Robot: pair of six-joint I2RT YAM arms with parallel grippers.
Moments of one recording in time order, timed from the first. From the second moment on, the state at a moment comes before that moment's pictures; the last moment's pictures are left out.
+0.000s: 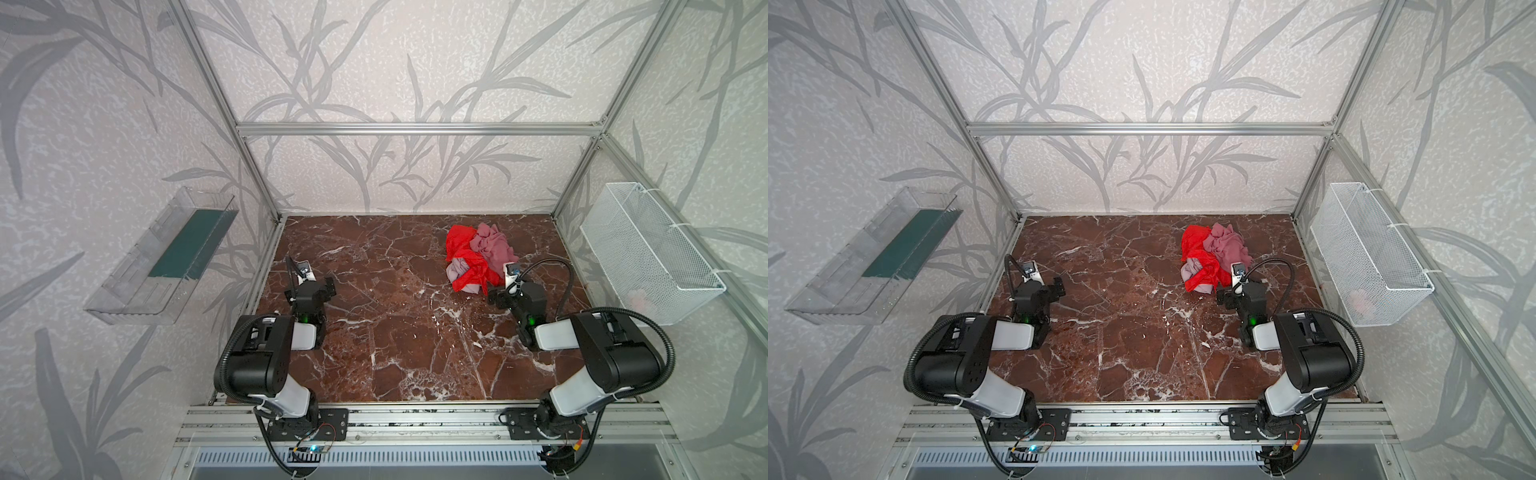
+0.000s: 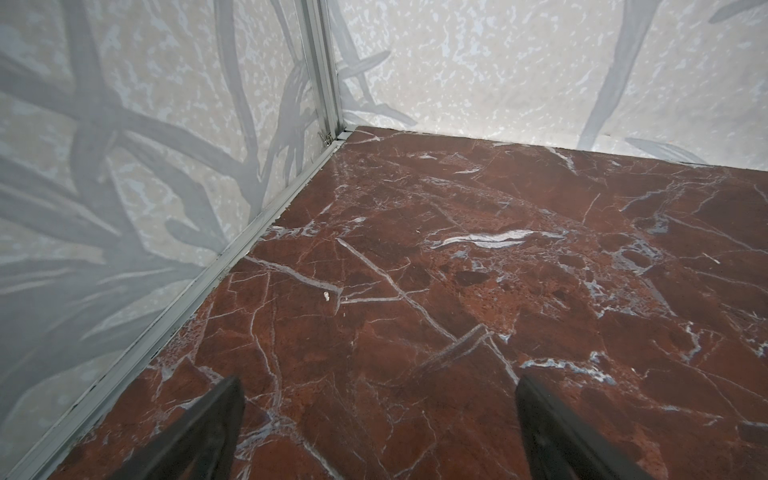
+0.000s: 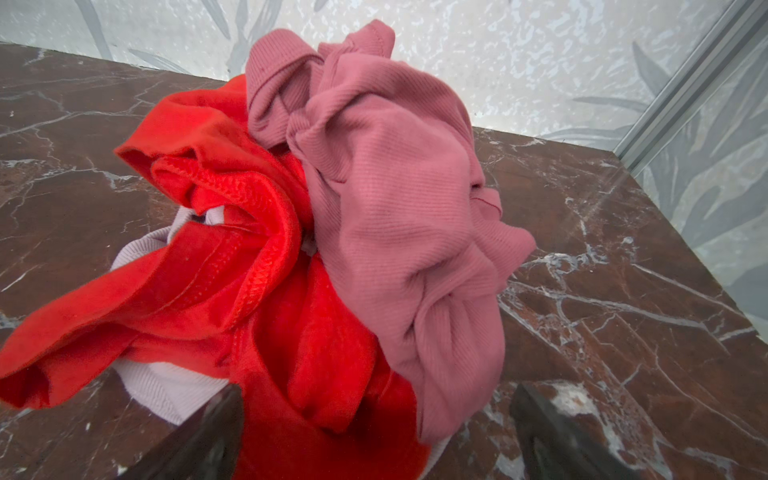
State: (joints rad) left arm -0.01 1.57 0.37 0.88 -0.38 -0.07; right arm 0.13 1.60 0.35 0.90 0.04 -0.10
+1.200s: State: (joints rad) left arm -0.08 1.34 0.51 0.54 -0.44 -0.08; right arm 0.19 1.27 0.53 0.44 0.20 -0.03
